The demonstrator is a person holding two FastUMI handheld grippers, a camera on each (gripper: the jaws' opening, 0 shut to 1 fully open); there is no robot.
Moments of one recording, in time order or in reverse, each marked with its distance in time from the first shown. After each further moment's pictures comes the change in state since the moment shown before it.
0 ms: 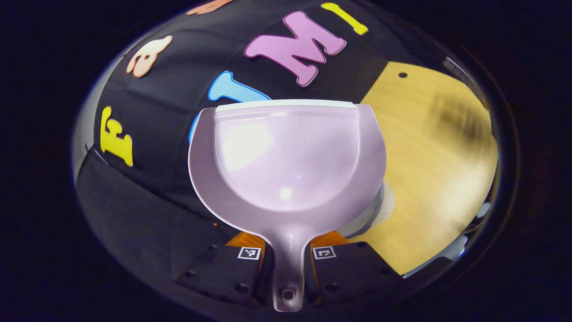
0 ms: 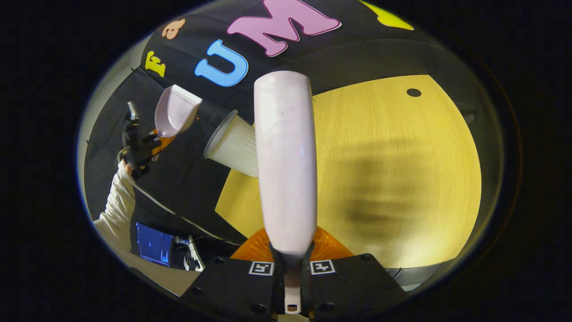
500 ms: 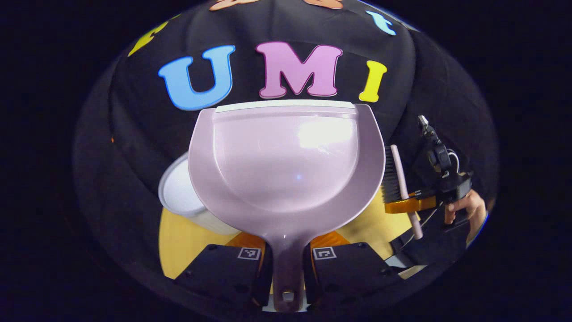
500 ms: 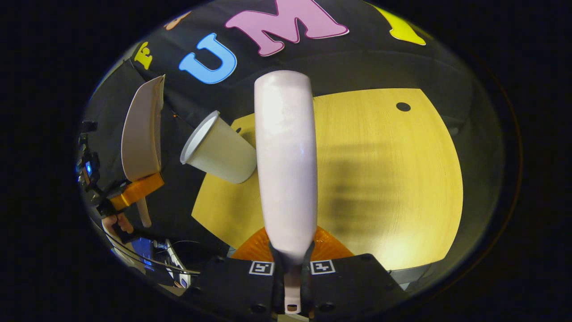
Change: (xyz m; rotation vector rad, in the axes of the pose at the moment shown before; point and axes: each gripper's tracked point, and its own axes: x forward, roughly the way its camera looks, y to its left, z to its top) left arm -0.019 -0.225 0.041 -0.634 0.056 -0.651; right arm 0.028 0.000 0.021 -0.032 0.018 -0.255
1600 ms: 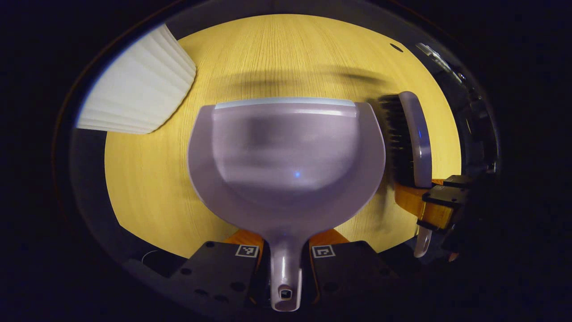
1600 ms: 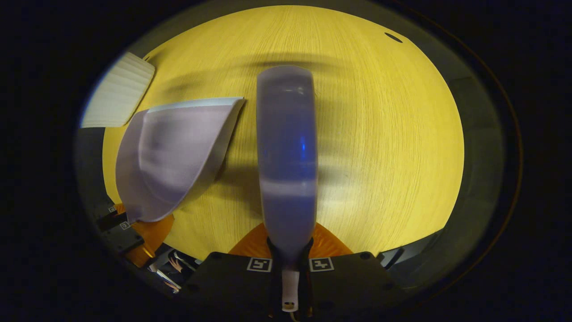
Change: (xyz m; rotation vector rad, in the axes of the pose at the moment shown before) left arm 0.198 -0.079 -0.066 -0.087 0.700 0.116; right arm 0.161 -0.070 -0.117 0.060 0.522 -0.475
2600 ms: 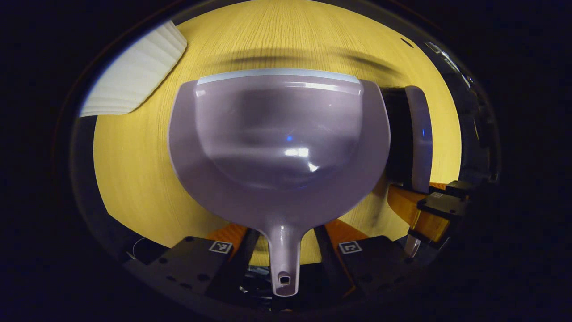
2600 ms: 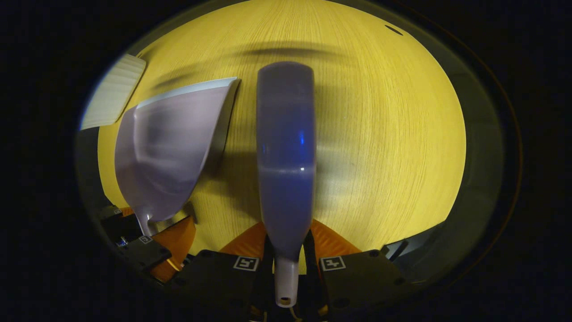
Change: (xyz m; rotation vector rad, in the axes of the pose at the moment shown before) left arm -0.006 -0.008 -0.023 -0.038 0.133 -0.061; right arm 0.006 0.000 -0.006 0.008 0.067 -0.020
